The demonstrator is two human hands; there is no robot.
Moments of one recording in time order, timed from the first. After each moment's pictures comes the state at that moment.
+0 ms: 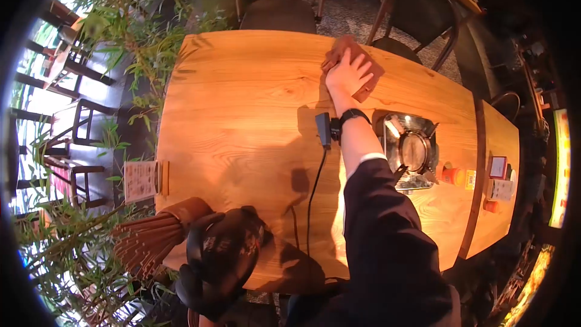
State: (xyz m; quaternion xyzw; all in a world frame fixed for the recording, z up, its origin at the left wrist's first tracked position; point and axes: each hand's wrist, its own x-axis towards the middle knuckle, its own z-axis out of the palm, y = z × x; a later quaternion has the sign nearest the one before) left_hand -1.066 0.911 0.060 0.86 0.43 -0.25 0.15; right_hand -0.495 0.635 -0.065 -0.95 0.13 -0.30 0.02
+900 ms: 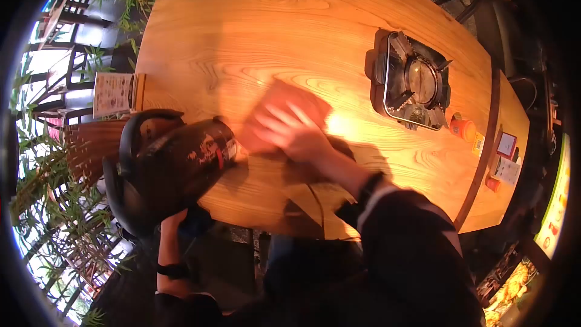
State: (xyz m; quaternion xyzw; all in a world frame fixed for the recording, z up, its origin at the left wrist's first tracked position) left_hand -1.114 0.931 0.041 0.92 0.30 -0.21 0.16; right_hand -0.834 0.605 -0.014 -0.82 -0.53 0.08 0.20
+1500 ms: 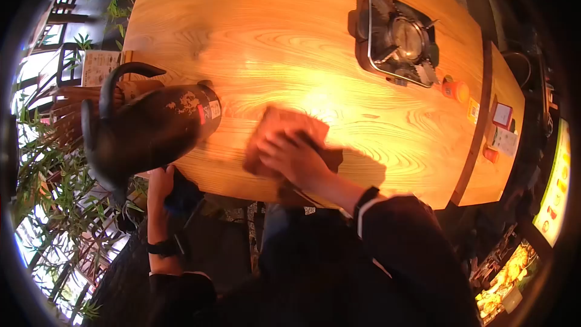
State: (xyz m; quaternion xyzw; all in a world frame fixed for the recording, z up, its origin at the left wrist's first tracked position) left_hand -1.095 0.939 0.010 0.93 0.25 -0.22 0.17; right_hand -0.960 0.552 0.007 -0.81 -0.51 0.17 0.23
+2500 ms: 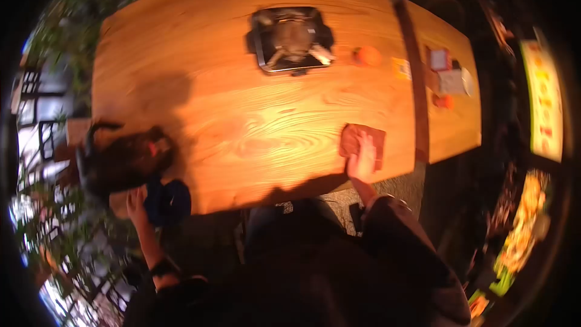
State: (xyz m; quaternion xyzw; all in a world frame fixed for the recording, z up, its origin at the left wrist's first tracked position) left_hand -1.094 0.926 -0.018 0.66 0.43 0.11 0.60; right_hand -1.042 0.246 -0.027 -0.98 0.04 -0.09 0.19
